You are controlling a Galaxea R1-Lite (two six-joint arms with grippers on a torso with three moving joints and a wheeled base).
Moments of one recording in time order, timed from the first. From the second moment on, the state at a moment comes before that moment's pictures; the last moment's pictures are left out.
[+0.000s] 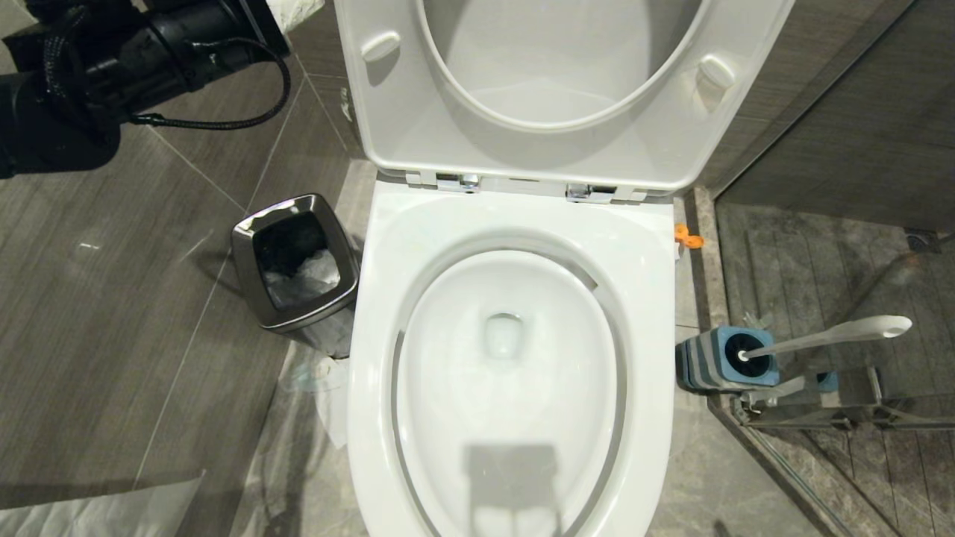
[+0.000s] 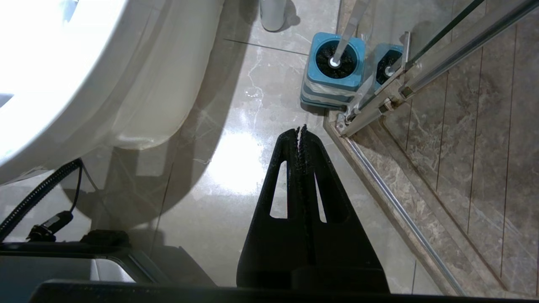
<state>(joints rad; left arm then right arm) -0.14 1.93 -1.94 -0.40 -0.59 -0.16 0.00 0.00 -0.02 0.05 -0.01 0.01</state>
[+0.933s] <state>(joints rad) -0.16 2.01 -1.94 -0.57 -0.59 -0.19 0.00 0.00 -0.02 0.05 -0.01 0.01</state>
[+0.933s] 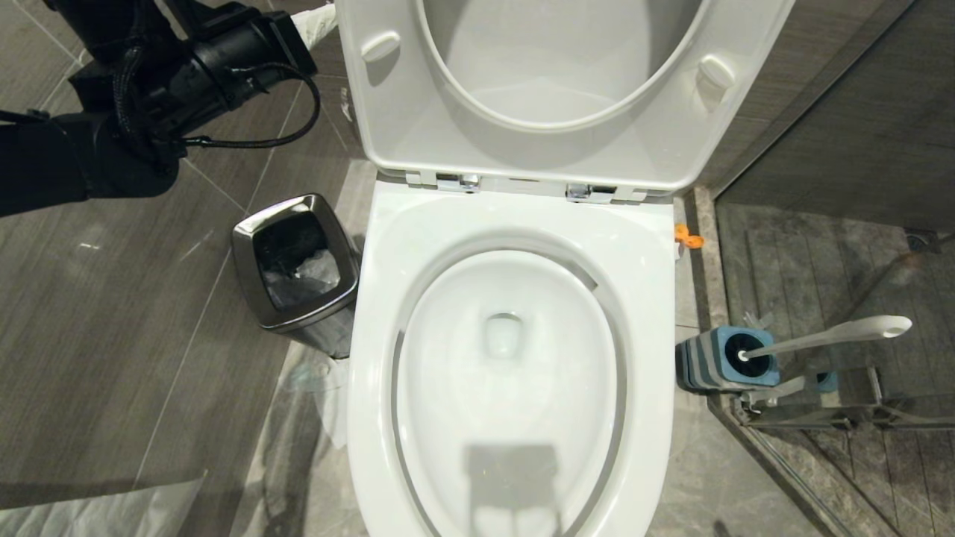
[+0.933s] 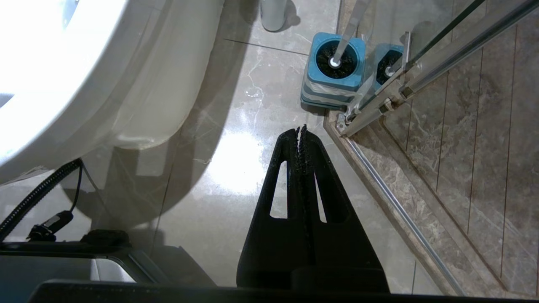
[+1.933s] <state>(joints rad) -0.23 1.95 -1.73 -0.72 -0.65 -0.20 0.00 0.00 -0.02 0.05 -0.01 0.01</state>
